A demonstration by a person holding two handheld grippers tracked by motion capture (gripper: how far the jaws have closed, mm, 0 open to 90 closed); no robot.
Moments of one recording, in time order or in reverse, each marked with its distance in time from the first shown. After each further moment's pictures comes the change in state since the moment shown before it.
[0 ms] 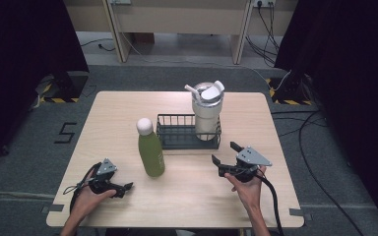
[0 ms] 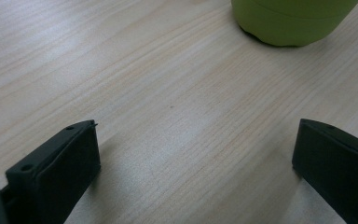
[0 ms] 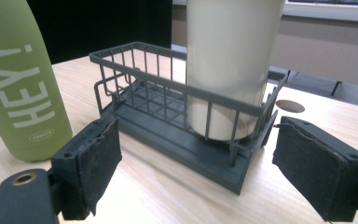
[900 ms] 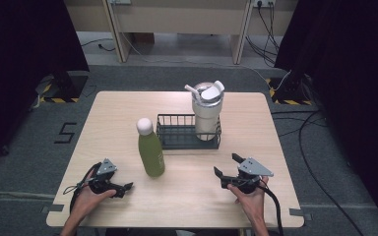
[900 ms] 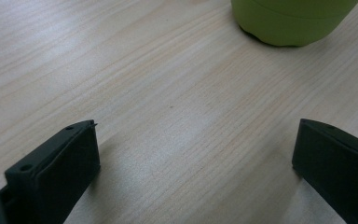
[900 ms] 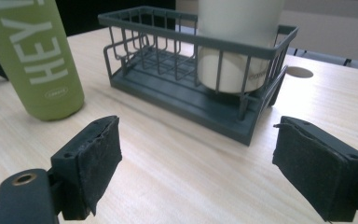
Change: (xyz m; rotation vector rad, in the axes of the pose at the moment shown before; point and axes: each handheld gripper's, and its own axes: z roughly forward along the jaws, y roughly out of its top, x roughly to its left) left arm 0.000 0.000 0.000 0.001 -0.002 -0.001; right arm 0.008 -0.026 -0.017 0.075 0.014 0.009
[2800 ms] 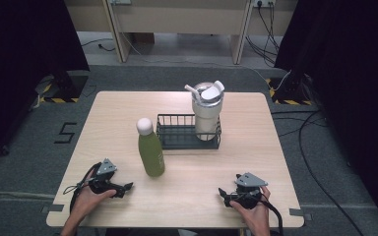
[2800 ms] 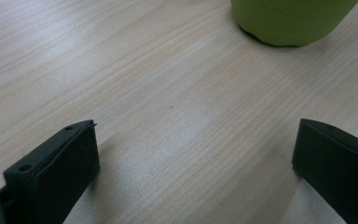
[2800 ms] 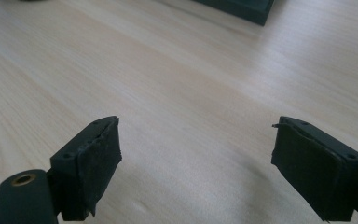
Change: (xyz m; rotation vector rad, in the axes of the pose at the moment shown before) left arm 0.000 0.000 0.000 0.000 -0.002 0.000; right arm 0.013 -0.037 -0.016 0.327 -0.034 -0.007
